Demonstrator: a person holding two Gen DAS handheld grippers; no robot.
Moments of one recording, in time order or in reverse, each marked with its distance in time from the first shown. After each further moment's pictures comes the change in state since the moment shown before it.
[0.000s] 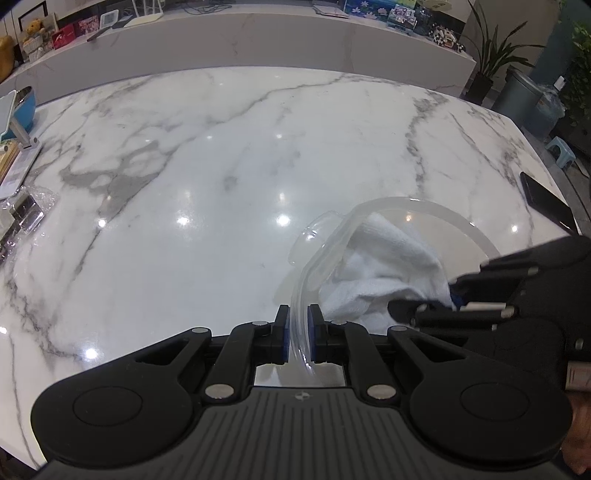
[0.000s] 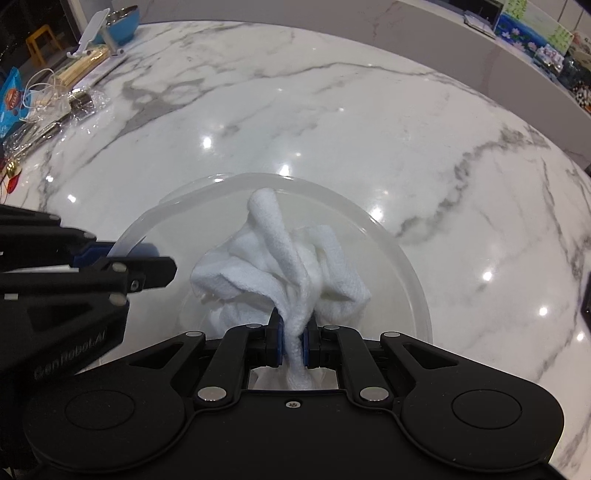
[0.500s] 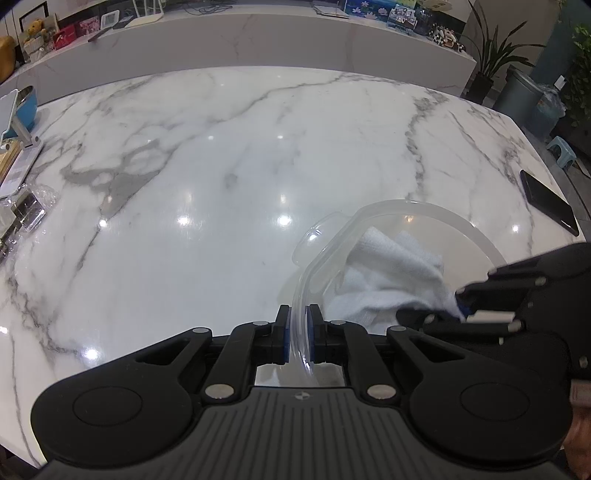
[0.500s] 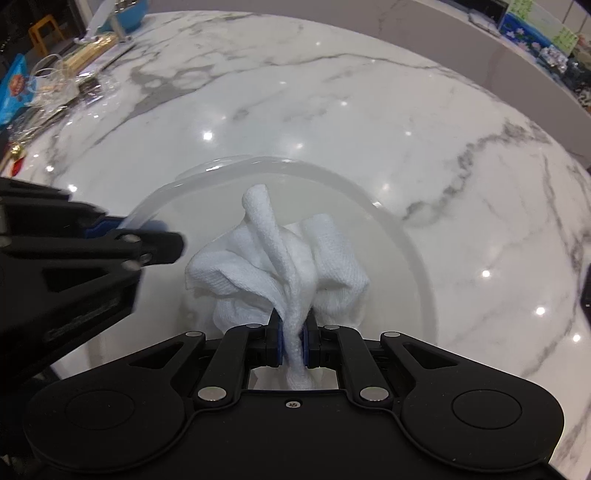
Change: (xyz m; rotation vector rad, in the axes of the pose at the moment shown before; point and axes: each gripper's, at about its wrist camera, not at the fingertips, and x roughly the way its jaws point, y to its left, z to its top) left arm 0.000 -0.001 -0.001 0.001 0.001 -0.004; right arm -0.002 0.001 -0.005 0.001 0.008 -0.039
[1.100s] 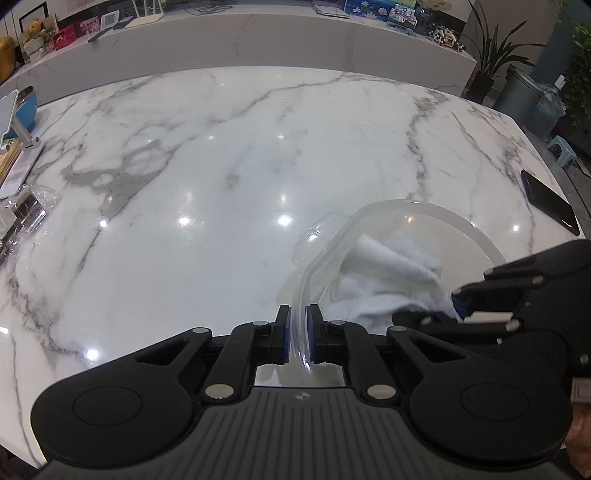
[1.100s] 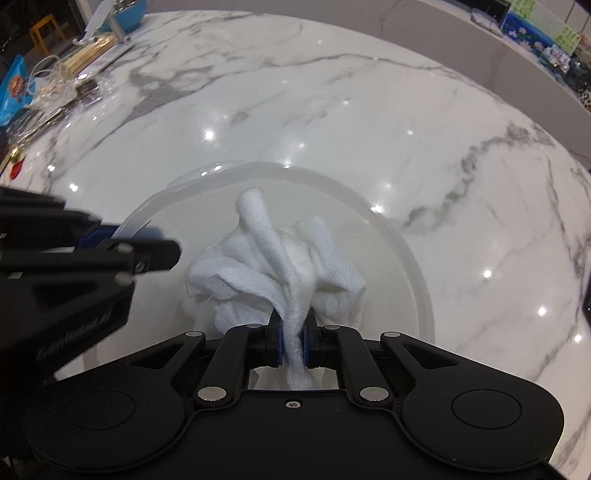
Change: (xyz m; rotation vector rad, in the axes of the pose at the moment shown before) left arm 0.000 0.000 -0.001 -0.001 0.000 0.002; right arm -0.001 0.003 -0.002 -0.017 0.023 0.034
